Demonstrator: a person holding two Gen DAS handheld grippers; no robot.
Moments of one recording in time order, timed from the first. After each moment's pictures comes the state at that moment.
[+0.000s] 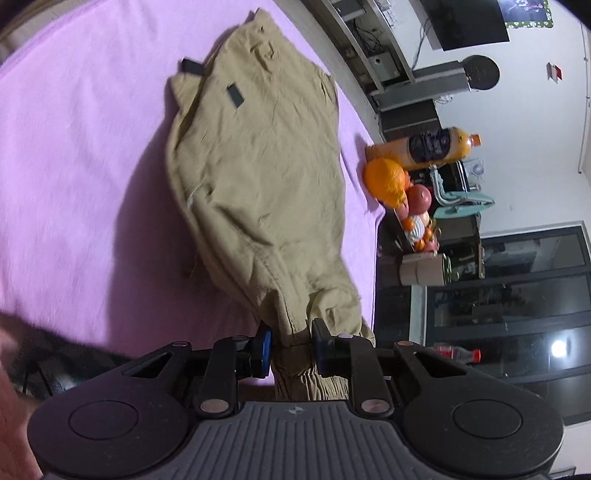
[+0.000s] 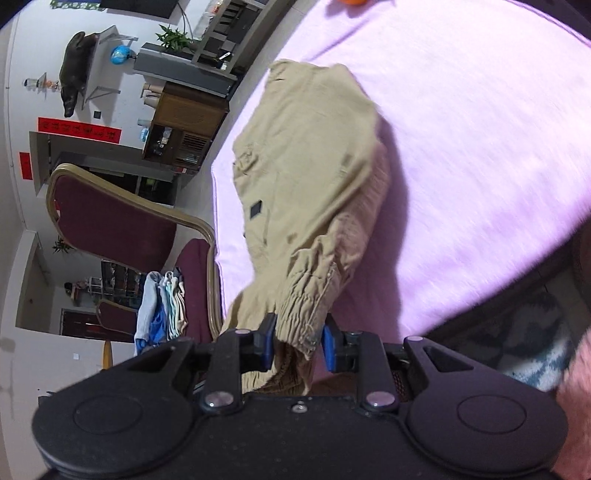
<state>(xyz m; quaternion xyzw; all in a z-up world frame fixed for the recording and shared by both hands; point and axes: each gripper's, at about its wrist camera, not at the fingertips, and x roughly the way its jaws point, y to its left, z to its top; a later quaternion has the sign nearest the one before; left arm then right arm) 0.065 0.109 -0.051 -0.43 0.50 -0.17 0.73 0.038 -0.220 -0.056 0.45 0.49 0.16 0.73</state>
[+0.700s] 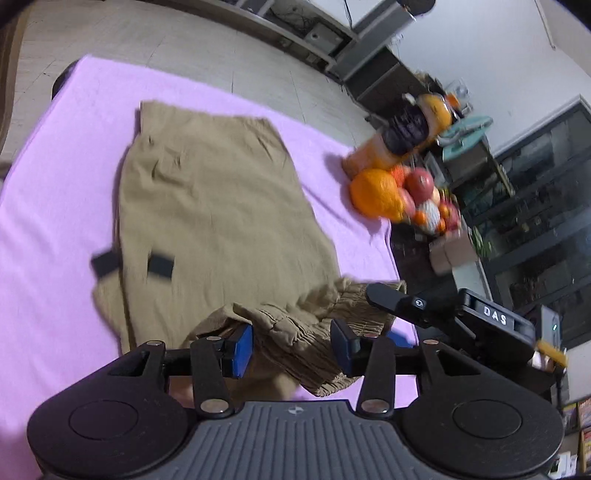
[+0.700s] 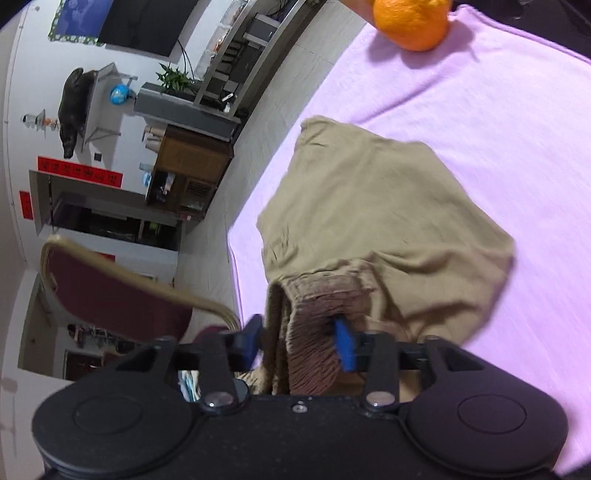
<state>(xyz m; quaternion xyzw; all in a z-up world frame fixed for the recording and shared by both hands) 0.208 0.105 0.016 -0.24 0.47 -0.22 0.82 0.196 -0.194 -0.046 0.48 0.44 0.13 0.75</state>
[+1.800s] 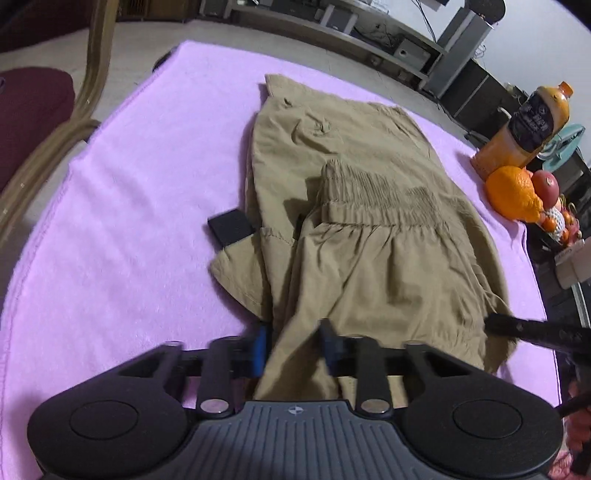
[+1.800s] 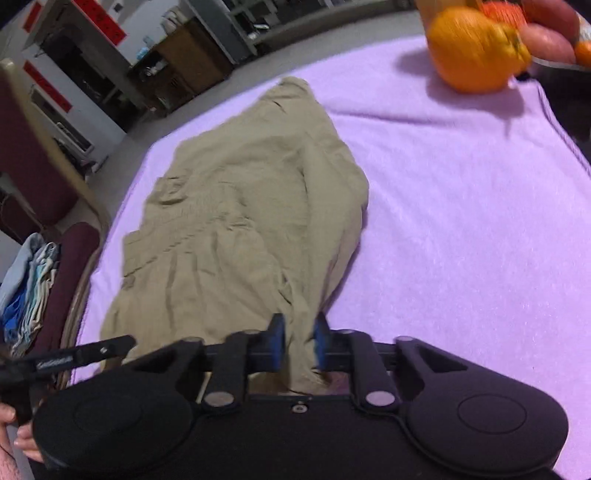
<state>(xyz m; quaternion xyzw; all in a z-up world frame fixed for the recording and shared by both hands) 0.184 0.116 -0.077 -0.15 0.48 -0.05 0.86 0.225 -0.205 -0.094 0.17 0.49 0.16 0.84</state>
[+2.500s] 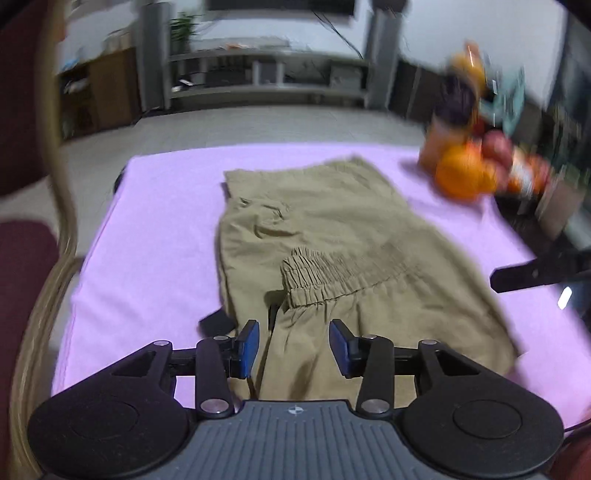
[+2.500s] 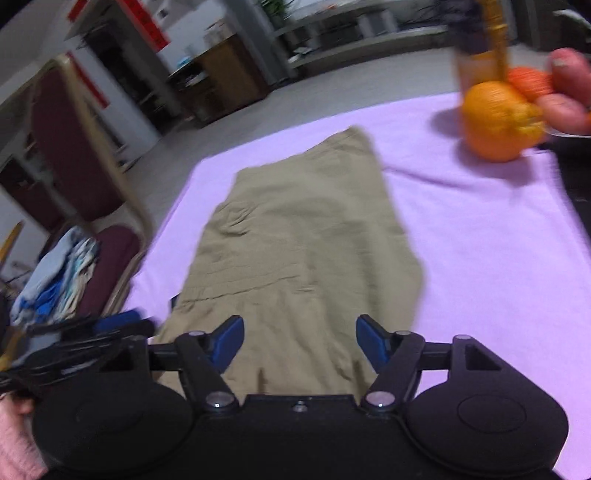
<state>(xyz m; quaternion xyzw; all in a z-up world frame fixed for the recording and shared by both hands) 0.188 0.069 -0.048 0.03 0.40 -0.09 0.91 0.222 -0.203 -0.041 0.14 0.47 0.23 0.84</state>
